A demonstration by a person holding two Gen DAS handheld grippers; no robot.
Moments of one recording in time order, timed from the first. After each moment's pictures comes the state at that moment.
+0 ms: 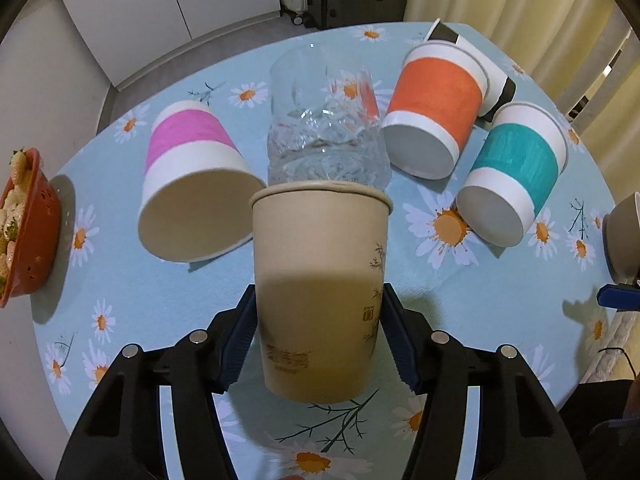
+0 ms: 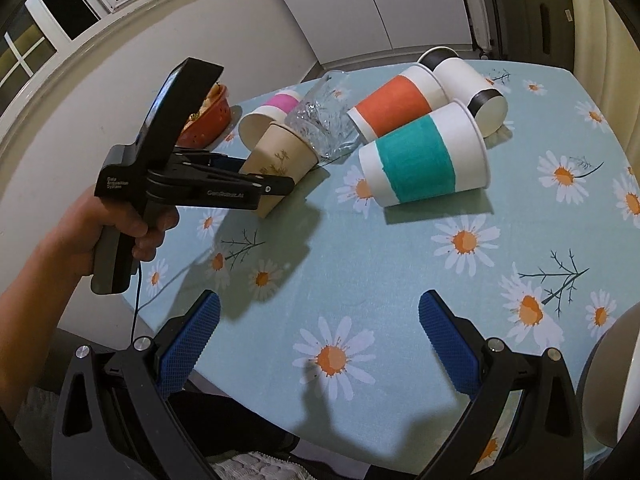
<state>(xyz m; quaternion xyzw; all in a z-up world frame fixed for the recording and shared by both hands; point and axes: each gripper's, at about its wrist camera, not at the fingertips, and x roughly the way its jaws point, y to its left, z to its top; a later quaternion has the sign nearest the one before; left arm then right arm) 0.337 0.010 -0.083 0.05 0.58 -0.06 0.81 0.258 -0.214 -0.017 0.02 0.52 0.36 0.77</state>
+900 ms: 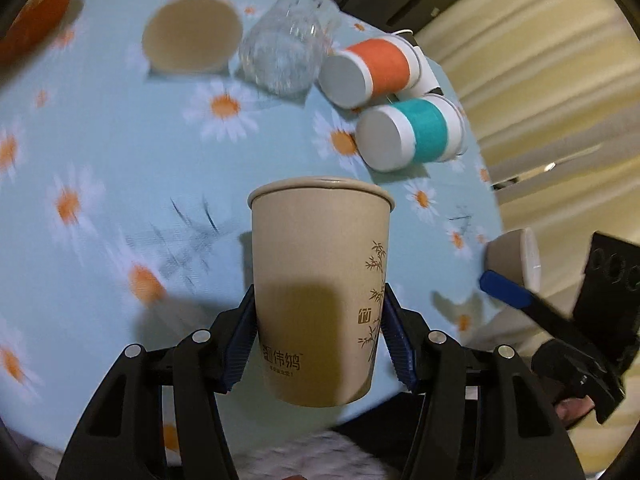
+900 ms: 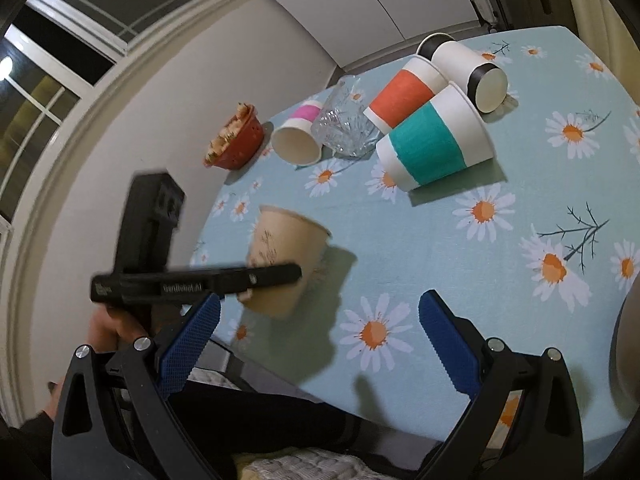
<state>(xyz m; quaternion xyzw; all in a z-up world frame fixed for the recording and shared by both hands) 0.229 0.010 -0.081 -0.26 0.58 -0.11 0.77 0.253 -0.248 -0.001 0.13 0.53 0.41 0.73</state>
